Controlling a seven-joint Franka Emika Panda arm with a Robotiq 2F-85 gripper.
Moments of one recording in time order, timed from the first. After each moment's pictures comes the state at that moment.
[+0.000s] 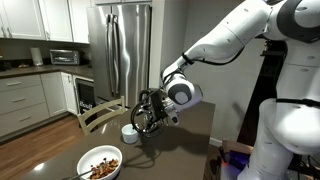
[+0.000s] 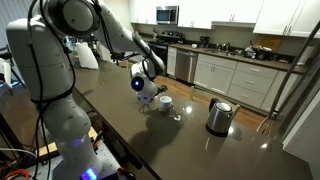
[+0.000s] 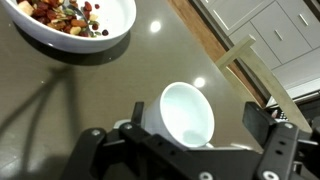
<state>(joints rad) 0.11 0.02 0.03 -2.45 2.47 2.80 -0.17</state>
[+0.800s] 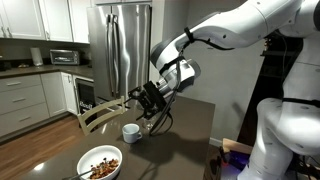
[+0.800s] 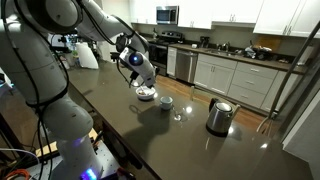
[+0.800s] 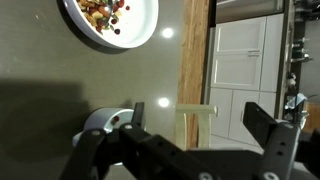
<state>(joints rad) 0.20 -0.12 0.12 -2.42 1.87 3.02 -0.17</state>
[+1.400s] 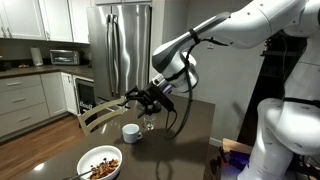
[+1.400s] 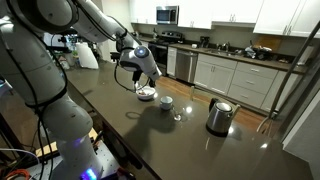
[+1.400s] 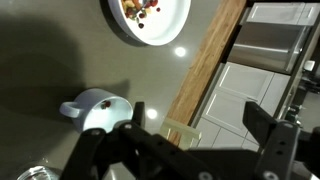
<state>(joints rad) 0.18 -0.15 0.11 -2.48 1.30 2.93 0.02</state>
